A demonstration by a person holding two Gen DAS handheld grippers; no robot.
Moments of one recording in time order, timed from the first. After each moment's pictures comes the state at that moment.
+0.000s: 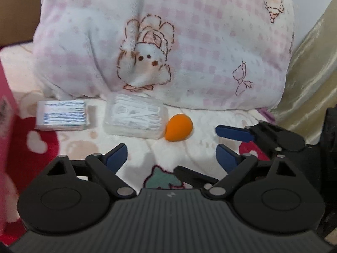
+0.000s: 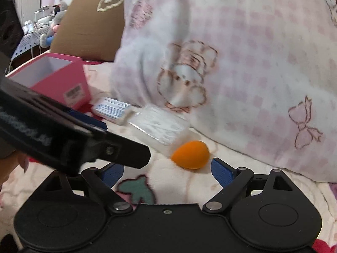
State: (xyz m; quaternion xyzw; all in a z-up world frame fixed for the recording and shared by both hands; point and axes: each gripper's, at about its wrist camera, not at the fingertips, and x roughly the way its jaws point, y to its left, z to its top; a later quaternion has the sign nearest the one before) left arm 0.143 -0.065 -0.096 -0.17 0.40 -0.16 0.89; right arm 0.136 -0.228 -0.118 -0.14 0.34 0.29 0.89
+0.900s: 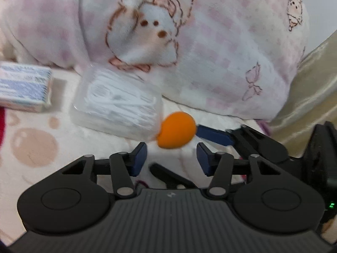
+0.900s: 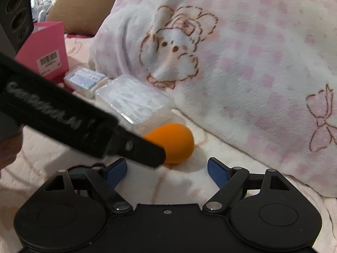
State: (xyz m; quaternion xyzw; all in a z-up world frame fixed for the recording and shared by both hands) left arm 0.190 -0.073 -0.167 -0.27 0.40 -0.20 0.85; right arm 0.174 -0.231 -0.168 -0.20 0.33 0.28 0.88
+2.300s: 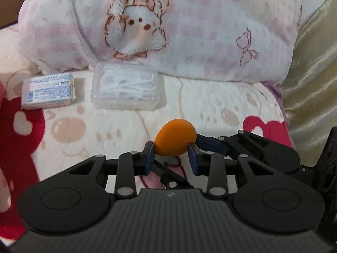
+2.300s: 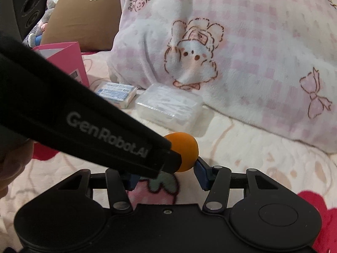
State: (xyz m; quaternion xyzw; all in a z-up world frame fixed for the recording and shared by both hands) left arm 0.150 -0.086 -0.121 -0.14 0.48 -0.17 0.85; right arm 0.117 -0.206 -0.138 -0.12 0.37 0.24 0.89
